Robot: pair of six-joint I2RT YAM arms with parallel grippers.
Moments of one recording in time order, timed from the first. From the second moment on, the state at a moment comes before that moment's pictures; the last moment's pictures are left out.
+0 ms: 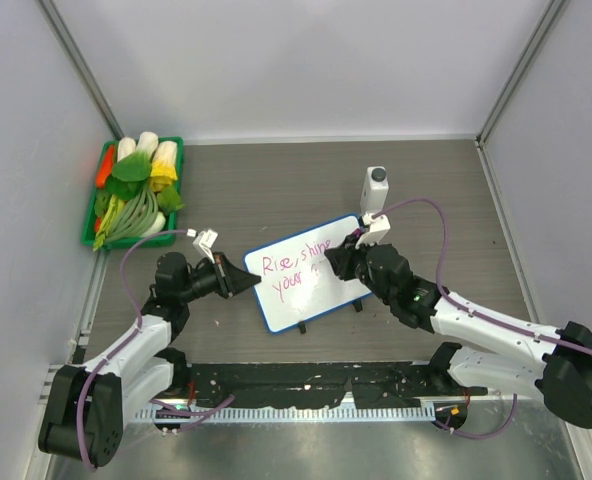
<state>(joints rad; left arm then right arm) -0.20 0.94 0.21 0.42 0.76 -0.63 0.87 1.03 0.55 0.21 0.30 0.49</state>
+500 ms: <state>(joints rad) -0.20 0.93 0.21 0.42 0.76 -0.63 0.87 1.09 0.55 0.20 0.31 0.49</state>
